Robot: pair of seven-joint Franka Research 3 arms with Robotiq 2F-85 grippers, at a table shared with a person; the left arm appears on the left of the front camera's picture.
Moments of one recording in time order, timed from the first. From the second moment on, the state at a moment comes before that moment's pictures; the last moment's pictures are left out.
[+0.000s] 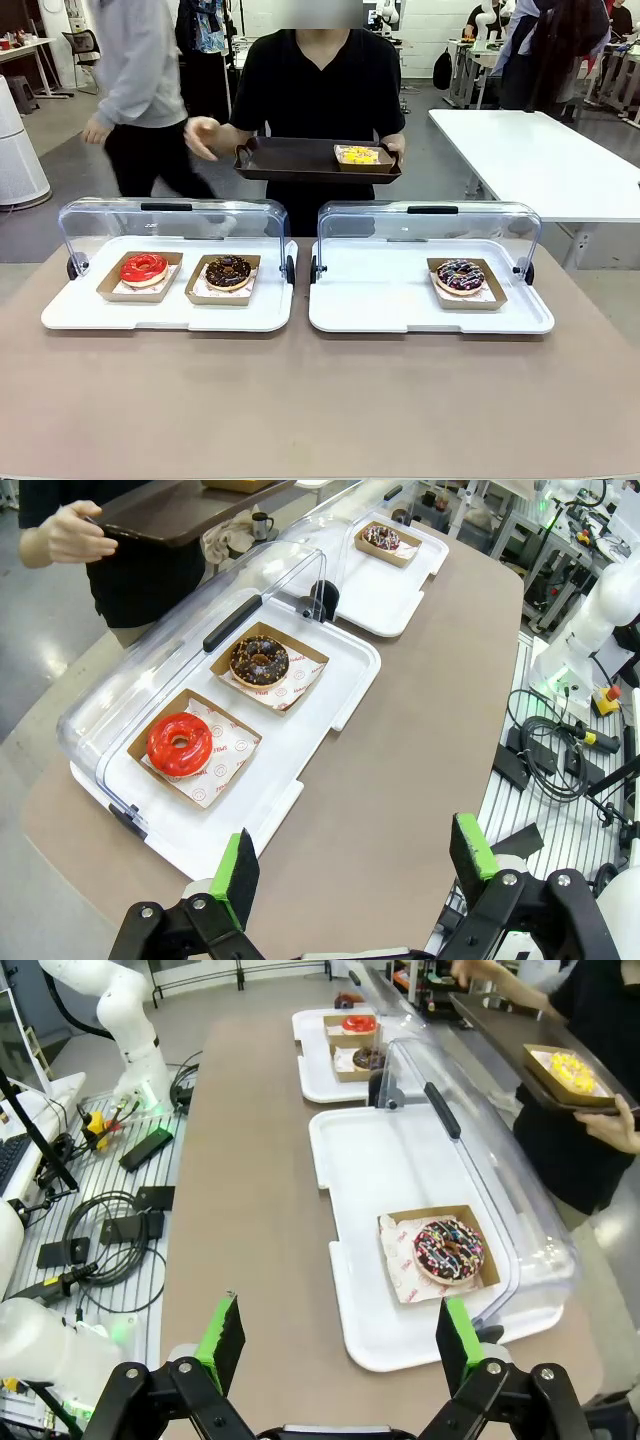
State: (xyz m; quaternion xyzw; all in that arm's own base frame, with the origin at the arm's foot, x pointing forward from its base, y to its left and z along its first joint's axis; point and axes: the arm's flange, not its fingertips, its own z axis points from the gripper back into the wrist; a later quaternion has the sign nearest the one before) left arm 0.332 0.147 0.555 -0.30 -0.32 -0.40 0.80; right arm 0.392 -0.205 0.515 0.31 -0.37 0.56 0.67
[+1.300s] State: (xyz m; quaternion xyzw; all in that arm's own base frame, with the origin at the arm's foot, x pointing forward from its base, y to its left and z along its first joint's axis) left arm 0.332 0.147 0.555 -0.30 -0.32 -0.40 0.80; right arm 0.392 -0.205 0.515 0.31 -0.37 0.57 0.67
